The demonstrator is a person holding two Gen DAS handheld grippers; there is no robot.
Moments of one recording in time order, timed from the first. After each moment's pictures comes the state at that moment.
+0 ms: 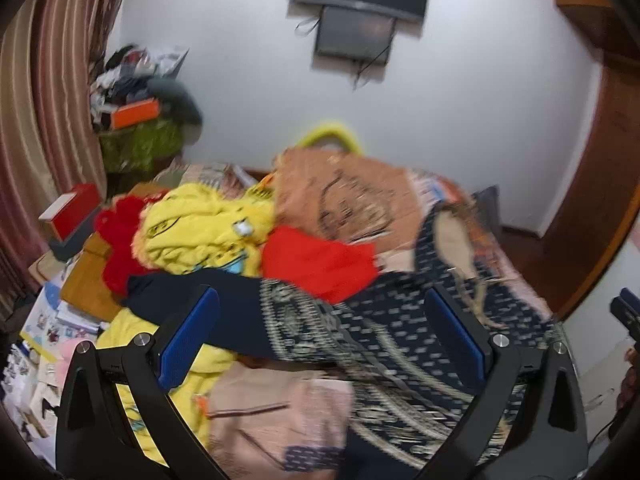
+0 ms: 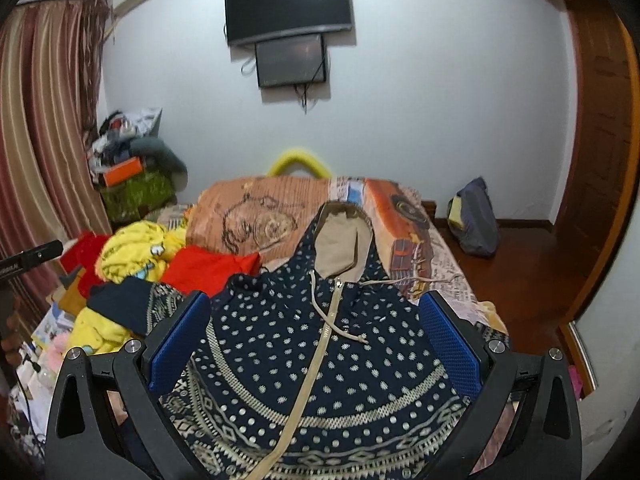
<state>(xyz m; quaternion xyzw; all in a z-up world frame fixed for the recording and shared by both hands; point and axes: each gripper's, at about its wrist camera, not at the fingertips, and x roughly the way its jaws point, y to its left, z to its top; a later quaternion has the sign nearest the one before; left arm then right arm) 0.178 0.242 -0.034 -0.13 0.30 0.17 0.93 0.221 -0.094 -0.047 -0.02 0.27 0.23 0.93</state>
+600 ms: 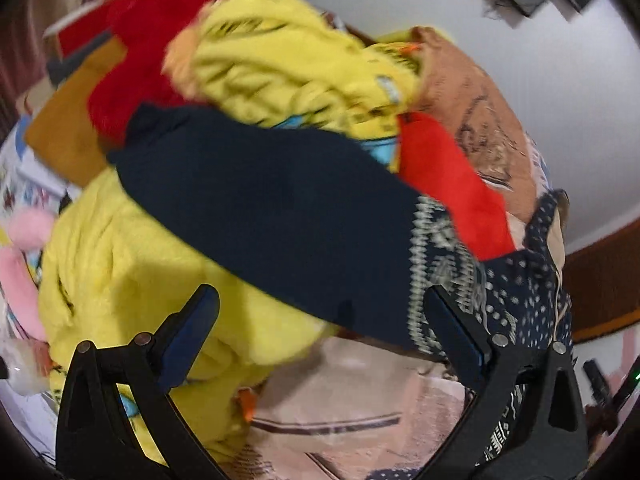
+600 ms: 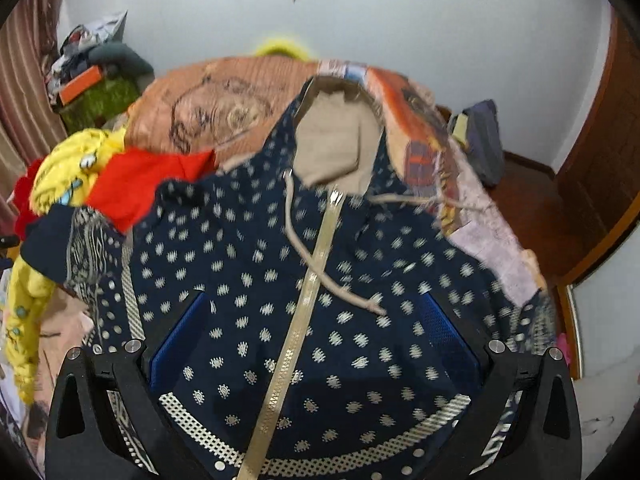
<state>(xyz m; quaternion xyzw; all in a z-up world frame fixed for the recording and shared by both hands) 0.208 0.429 -0.226 -0.35 0.45 0.19 0.80 0.321 -0.042 -0.168 -0.10 0.43 0.19 0.87</state>
